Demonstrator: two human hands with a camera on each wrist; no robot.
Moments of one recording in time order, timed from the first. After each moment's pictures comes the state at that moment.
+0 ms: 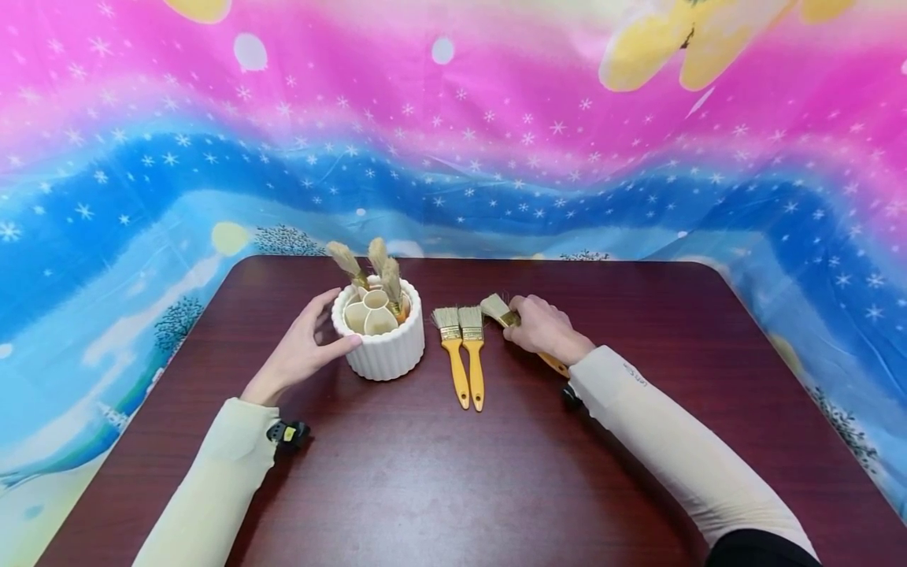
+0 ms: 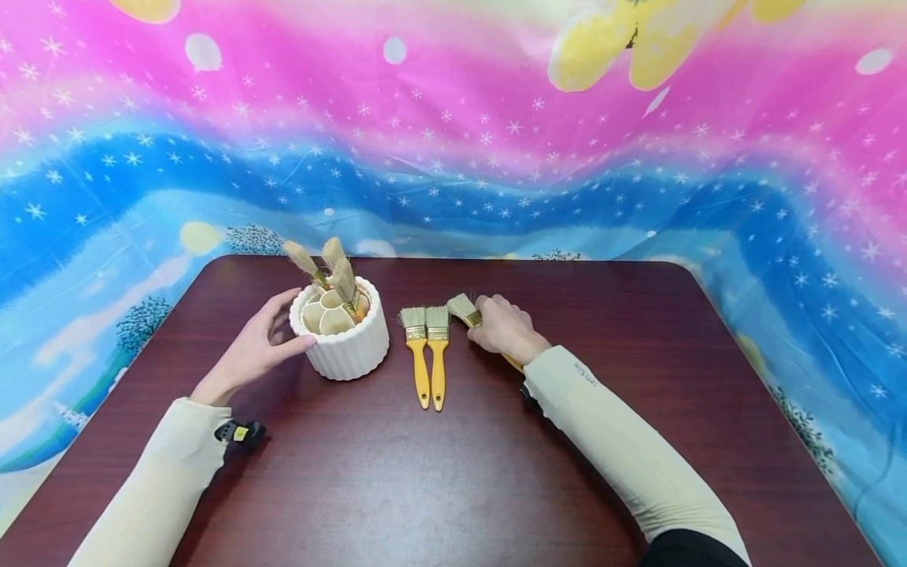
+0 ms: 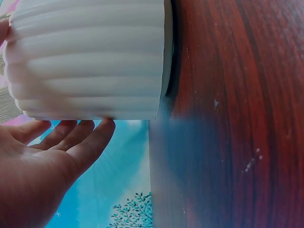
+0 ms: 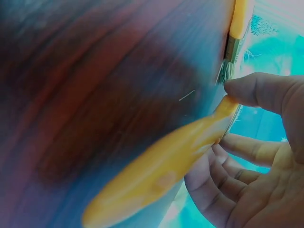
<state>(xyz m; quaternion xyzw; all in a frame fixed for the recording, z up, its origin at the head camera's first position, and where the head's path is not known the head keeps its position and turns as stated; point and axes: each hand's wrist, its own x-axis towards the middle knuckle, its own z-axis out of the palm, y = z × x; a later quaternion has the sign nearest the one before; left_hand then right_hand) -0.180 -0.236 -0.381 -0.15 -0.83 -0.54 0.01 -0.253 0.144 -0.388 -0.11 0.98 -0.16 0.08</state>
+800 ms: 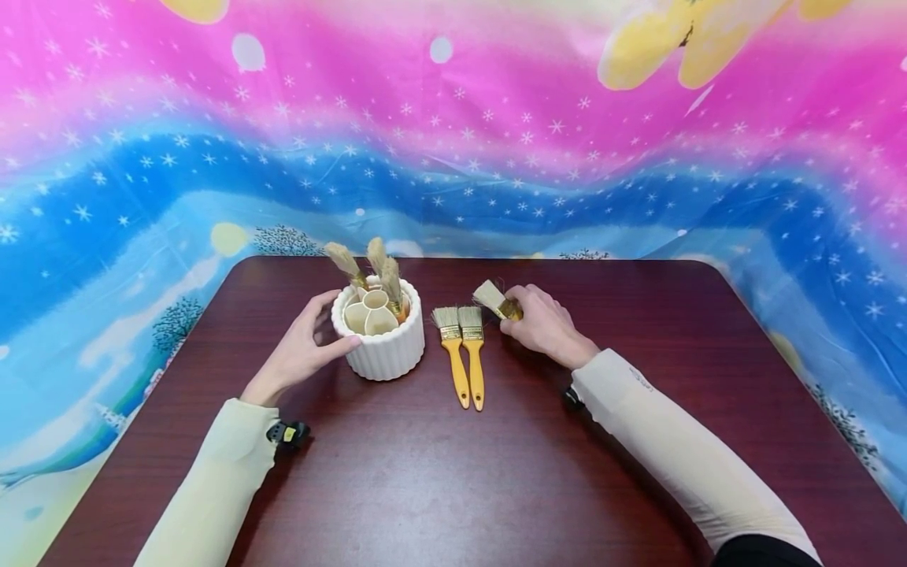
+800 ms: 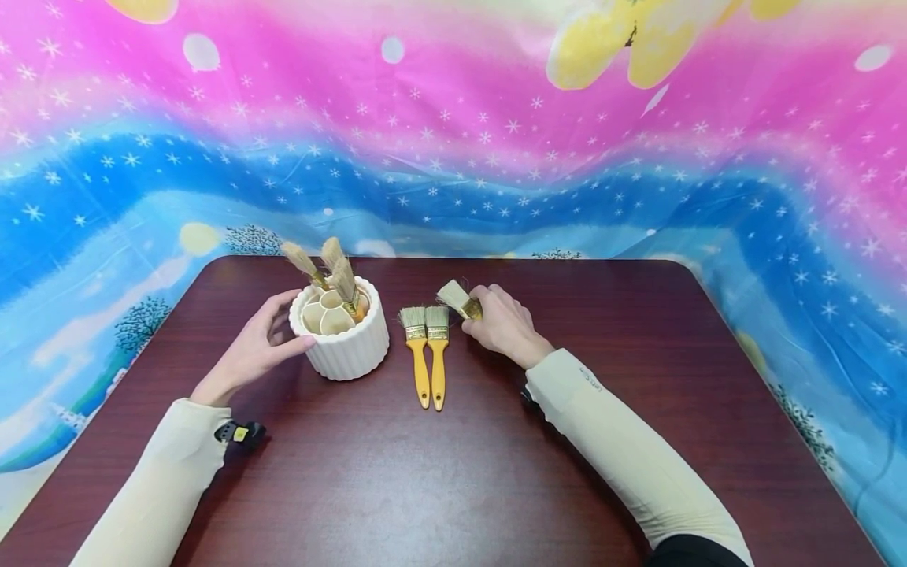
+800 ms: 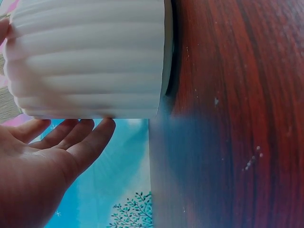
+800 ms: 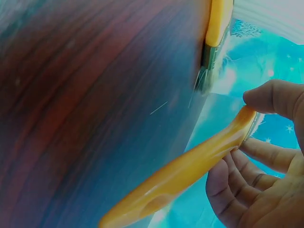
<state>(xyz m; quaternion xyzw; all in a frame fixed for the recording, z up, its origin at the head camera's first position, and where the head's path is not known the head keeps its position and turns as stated) -0.180 -0.236 -0.380 -0.16 -0.82 -0.55 0.02 -0.244 0.143 -0.379 -0.13 0.97 -0.21 -0.02</state>
